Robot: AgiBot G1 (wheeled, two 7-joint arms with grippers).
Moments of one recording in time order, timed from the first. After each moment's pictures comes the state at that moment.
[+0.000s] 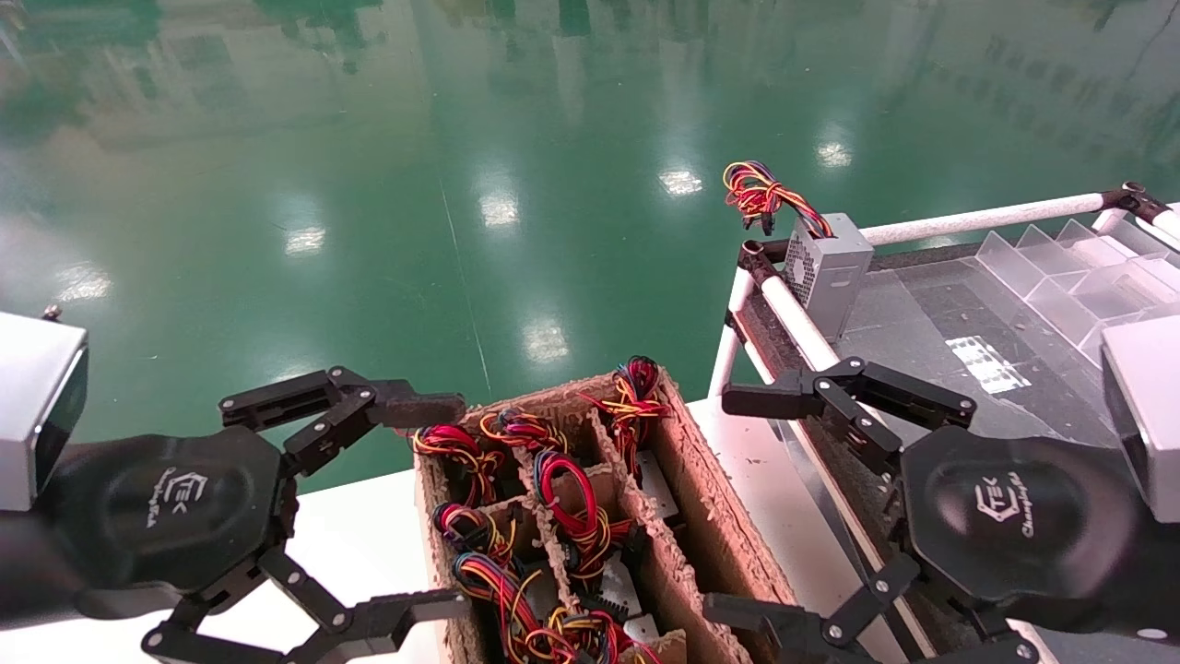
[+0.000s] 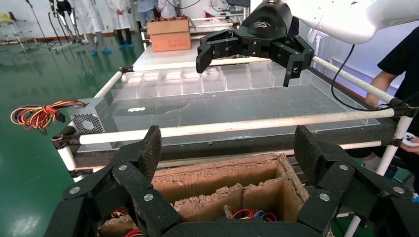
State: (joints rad) left arm -1.08 0.60 0.34 -1.28 0.71 1.48 -0.17; right arm 1.07 -0.61 -0.28 1.28 -0.73 -1.49 0.19
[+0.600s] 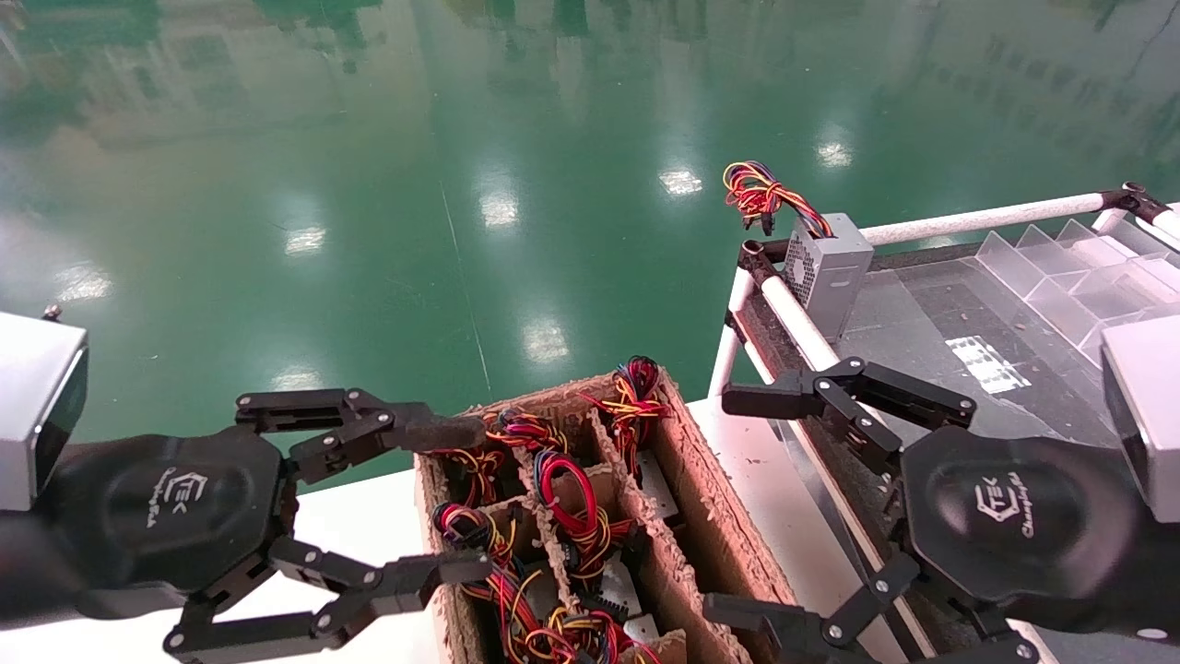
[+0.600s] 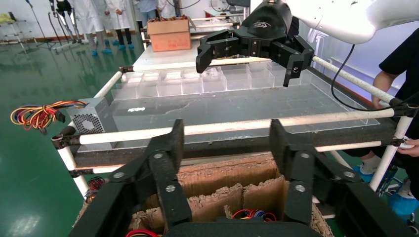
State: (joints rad) left arm -1.08 0.60 0.34 -1.28 0.71 1.48 -0.17; right arm 1.07 -0.61 -0.28 1.28 -0.73 -1.49 0.19
